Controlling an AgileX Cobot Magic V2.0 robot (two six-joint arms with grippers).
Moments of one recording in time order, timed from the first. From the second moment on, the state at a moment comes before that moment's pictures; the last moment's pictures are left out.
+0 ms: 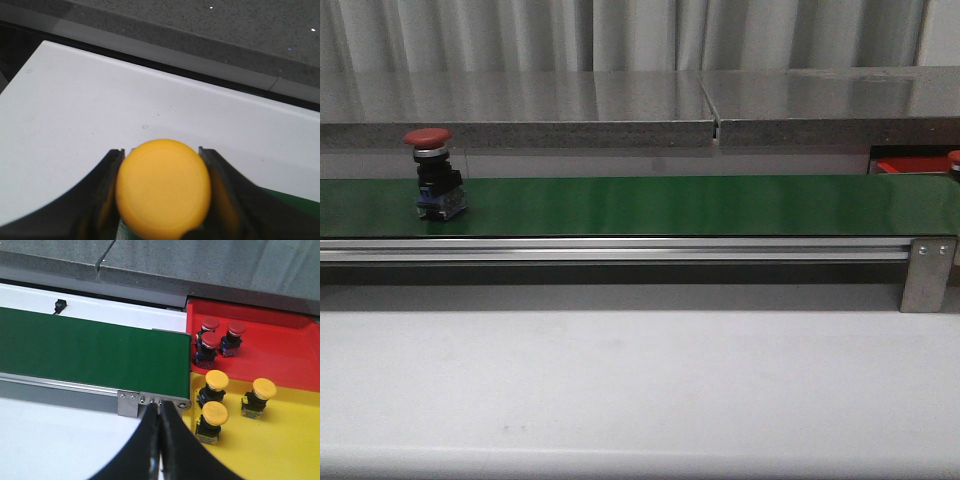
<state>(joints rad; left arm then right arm) 0.23 1.65 -1.31 -0.32 0.37 0.17 -0.15 0.44 -0.62 0.25 0.61 -0.31</state>
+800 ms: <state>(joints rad) 0.17 1.76 -1.15 -0.30 0.25 0.18 -0.15 0.44 -0.62 0.25 0.61 -0.31</state>
